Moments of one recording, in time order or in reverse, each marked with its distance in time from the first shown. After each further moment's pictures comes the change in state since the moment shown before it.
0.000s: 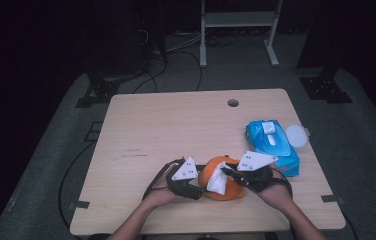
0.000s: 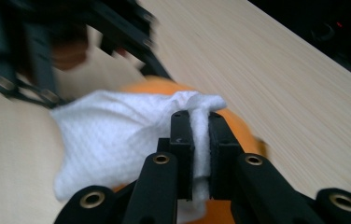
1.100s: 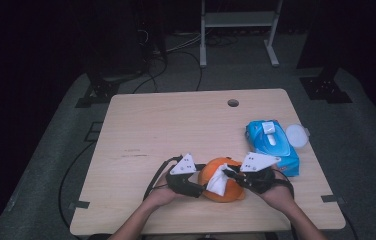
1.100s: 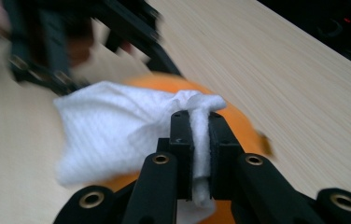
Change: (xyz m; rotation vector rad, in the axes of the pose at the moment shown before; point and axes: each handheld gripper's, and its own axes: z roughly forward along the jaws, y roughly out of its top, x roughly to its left) left arm 0.005 -0.001 -0.001 -0.009 -0.016 -0.108; right arm -0.001 -0.007 -0.003 -0.003 0.021 0.012
